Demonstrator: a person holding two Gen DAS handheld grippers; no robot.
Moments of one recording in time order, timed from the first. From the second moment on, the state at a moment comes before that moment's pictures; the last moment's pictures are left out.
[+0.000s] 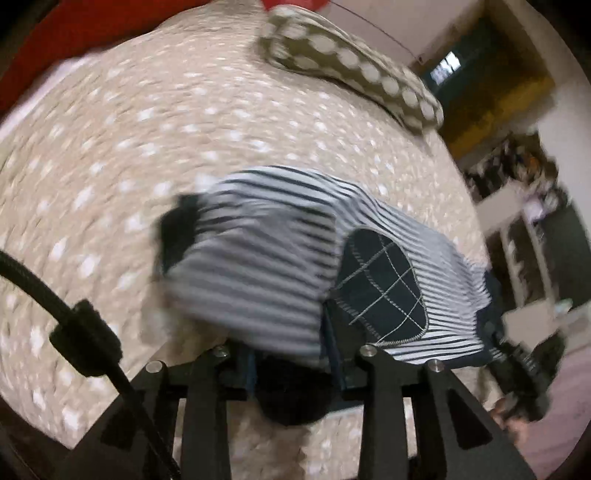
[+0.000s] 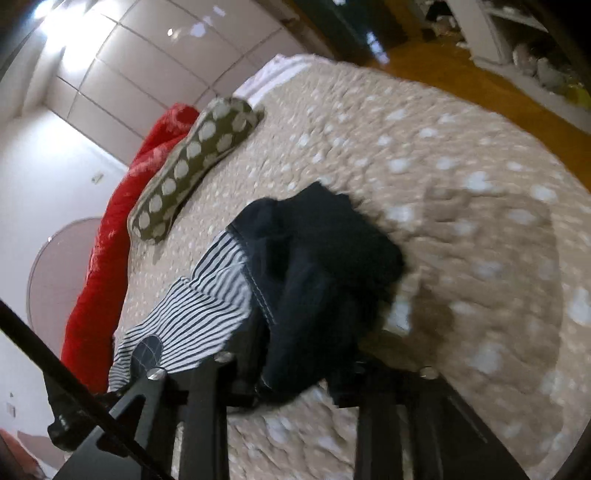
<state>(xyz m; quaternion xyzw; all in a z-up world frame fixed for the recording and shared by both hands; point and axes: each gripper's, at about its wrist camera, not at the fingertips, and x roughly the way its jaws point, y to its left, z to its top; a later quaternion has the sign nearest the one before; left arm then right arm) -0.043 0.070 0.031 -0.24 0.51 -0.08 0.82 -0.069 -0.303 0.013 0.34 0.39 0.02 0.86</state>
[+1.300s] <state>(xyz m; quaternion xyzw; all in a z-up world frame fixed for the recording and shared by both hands) -0.038 0.070 0.045 -0.26 0.50 -0.10 0.82 -0.080 -0.110 0.029 -0.10 0.40 0.20 0.89</state>
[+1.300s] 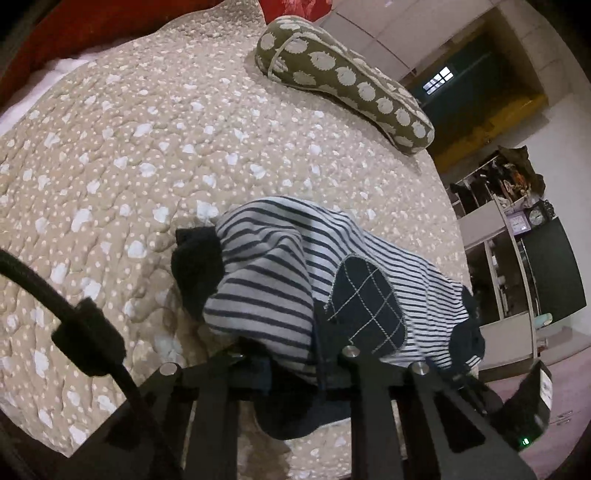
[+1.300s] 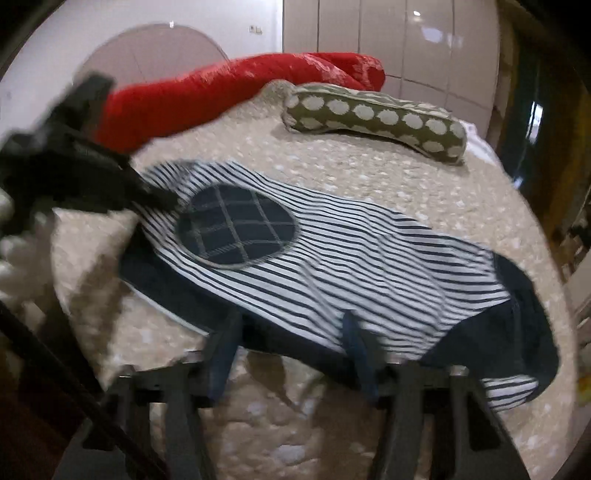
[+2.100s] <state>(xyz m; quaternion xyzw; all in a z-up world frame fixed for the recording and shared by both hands) 0.067 0.073 0.066 -0.30 0.50 -0.09 0.81 0.123 -0.136 0.091 -0.09 0.41 0.14 0.90</state>
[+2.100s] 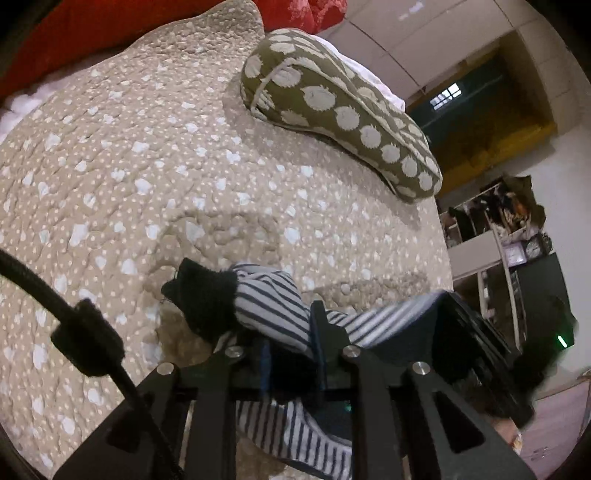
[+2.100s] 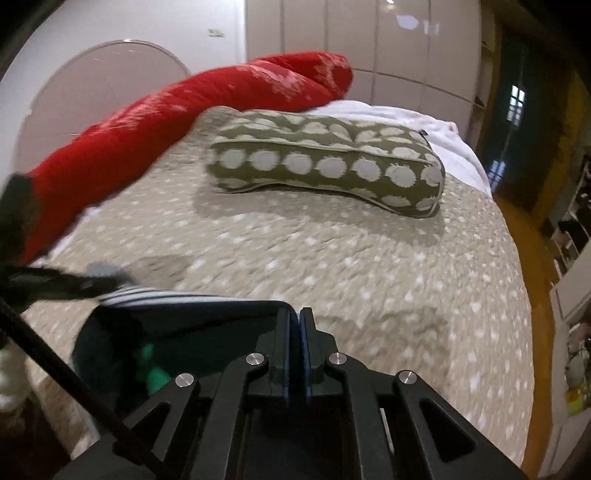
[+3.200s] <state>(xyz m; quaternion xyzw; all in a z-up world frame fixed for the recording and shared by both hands) -0.120 0.218 0.074 -0.34 0.38 0.05 0.86 0.014 0.073 0.024 -0.15 0.43 0.27 0.85</state>
